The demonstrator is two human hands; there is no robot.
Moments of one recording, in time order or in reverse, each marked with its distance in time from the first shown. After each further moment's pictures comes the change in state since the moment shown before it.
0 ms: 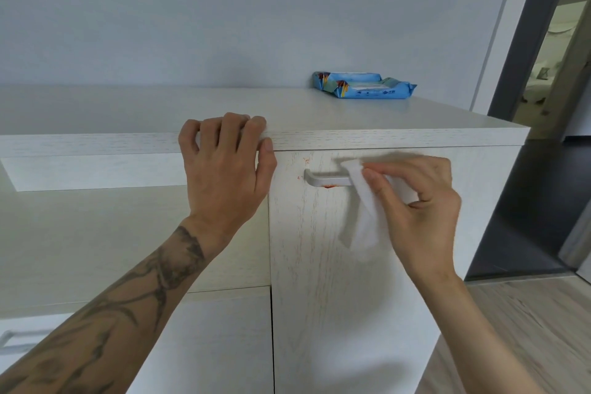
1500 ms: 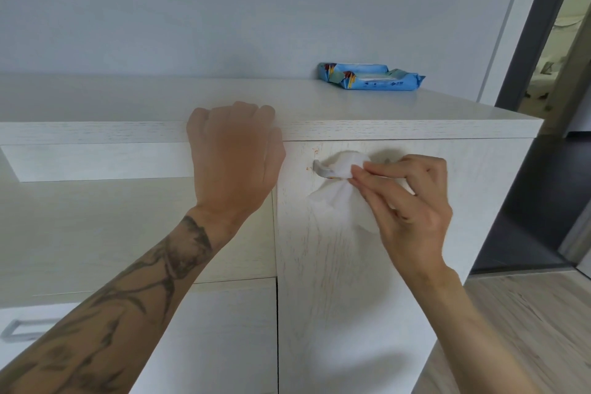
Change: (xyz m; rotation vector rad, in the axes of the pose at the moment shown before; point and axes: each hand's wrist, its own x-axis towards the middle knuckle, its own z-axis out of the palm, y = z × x) left_hand 0.000 -0.002 0.000 0.008 0.014 0.018; right_hand -0.013 0.013 0.019 -0.196 0.065 -0.444
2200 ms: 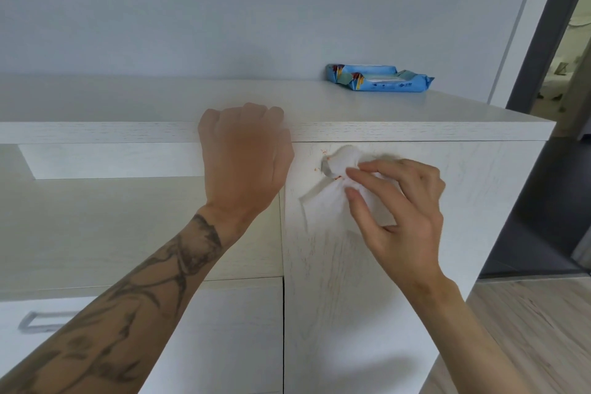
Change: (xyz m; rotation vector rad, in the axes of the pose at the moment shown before) left_hand -0.001 0.000 0.001 0.020 0.005 0.006; right_hand -0.006 -0.015 0.006 0.002 -0.057 0.036
